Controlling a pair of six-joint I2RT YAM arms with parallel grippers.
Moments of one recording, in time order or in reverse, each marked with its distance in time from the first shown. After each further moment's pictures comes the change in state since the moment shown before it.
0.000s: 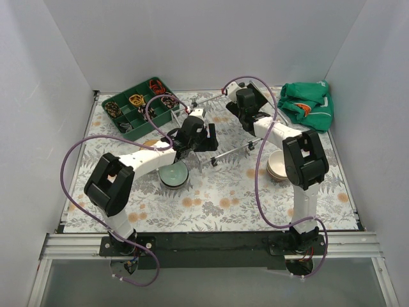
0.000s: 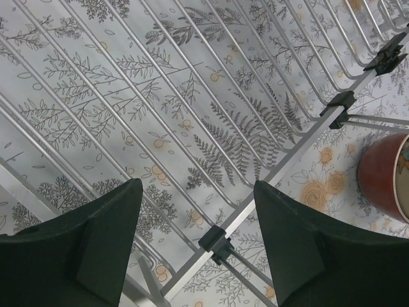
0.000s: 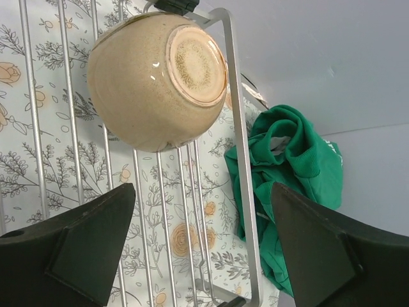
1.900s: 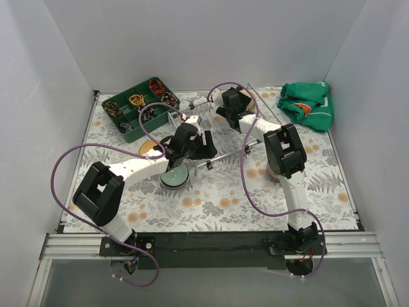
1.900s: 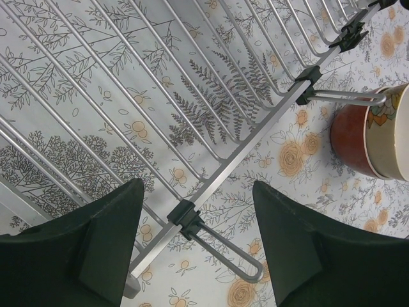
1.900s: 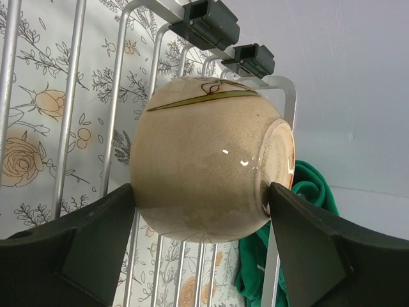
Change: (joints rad) left arm -0.001 -0.118 -0.150 0.031 0.087 -0.055; right arm 0.032 0.292 0.270 -0.053 -0.012 -0.204
